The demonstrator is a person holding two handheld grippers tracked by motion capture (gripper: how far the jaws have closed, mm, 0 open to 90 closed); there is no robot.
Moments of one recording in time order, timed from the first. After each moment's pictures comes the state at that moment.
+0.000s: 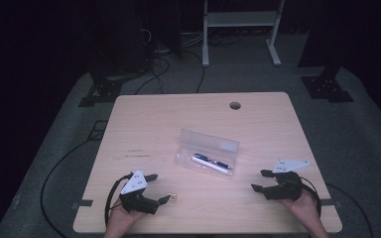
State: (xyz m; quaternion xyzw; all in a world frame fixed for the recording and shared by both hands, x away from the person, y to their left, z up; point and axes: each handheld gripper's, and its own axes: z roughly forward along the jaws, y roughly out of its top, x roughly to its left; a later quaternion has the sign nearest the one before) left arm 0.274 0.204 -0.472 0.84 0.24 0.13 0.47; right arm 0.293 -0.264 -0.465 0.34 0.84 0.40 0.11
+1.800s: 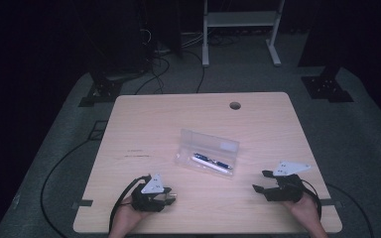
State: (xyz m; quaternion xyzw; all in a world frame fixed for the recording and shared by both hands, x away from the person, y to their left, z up) left arm 0.284 0.179 -0.485 0.91 0.18 0.09 0.36; right arm 0.290 -0.268 -0.472 0.33 0.84 0.40 0.14
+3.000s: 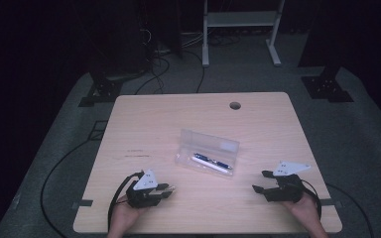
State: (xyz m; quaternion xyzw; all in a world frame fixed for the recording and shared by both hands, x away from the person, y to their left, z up) left arm 0.287 0.189 -0.473 0.89 0.21 0.11 0.39; right arm 0.290 -0.267 -0.472 0.33 0.84 0.41 0.13
